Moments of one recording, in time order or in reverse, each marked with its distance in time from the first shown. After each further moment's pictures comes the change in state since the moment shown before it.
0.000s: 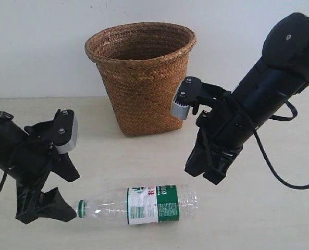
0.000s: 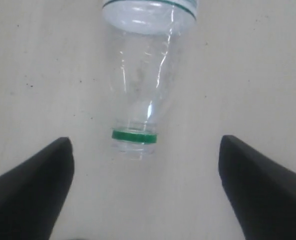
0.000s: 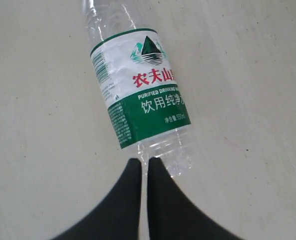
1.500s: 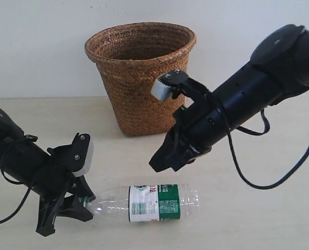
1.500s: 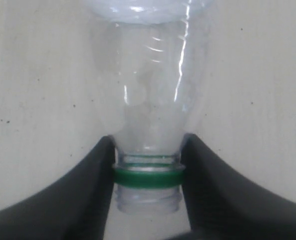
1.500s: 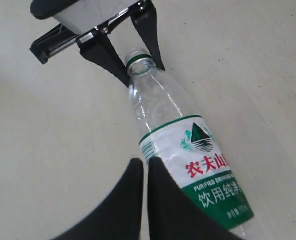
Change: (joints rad) left arm 0.000 0.208 0.002 -0.230 -0.120 0.394; right arm 0.028 0.059 0.000 0.346 -0.013 -0.053
